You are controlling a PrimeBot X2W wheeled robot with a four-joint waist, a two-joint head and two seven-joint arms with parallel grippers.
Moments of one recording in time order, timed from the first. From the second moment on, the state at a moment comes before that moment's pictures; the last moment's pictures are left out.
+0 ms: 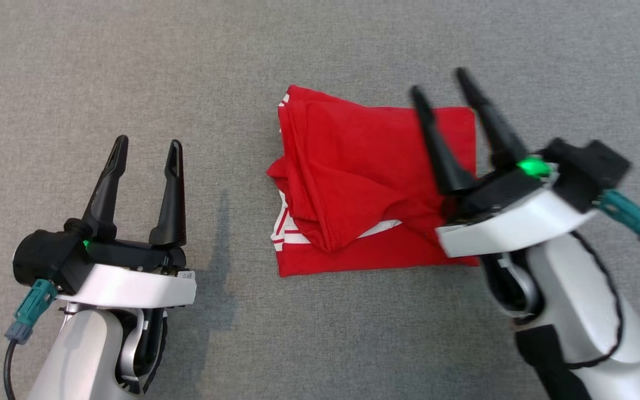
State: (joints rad) left arm -0.27 0.20 -0.22 0.01 -0.41 0.06 -0.26; right arm -0.57 -0.07 0.41 0.18 0.47 0.13 -0.26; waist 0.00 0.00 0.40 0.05
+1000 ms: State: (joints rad) left arm -0.20 0.24 -0.21 -0.03 -0.40 0.12 -0.22; right arm -0.21 -0.15 -0.05 -0.01 0.25 0.13 -0.16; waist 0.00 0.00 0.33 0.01
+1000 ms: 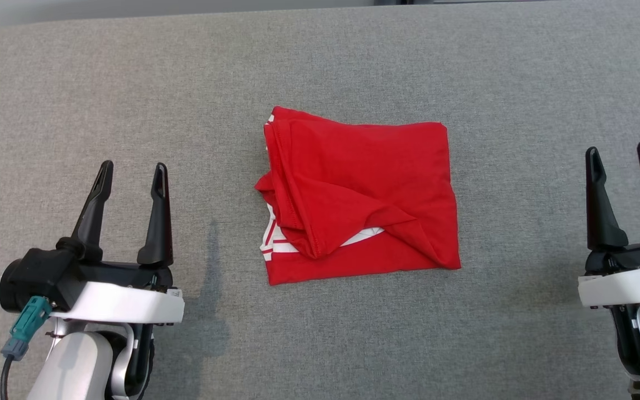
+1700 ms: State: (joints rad) left arm -0.24 0.20 -0.25 -0.03 -0.41 0.11 -0.24; right arm -0.54 -0.31 0.53 0.35 0.47 0.13 -0.21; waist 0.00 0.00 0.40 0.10
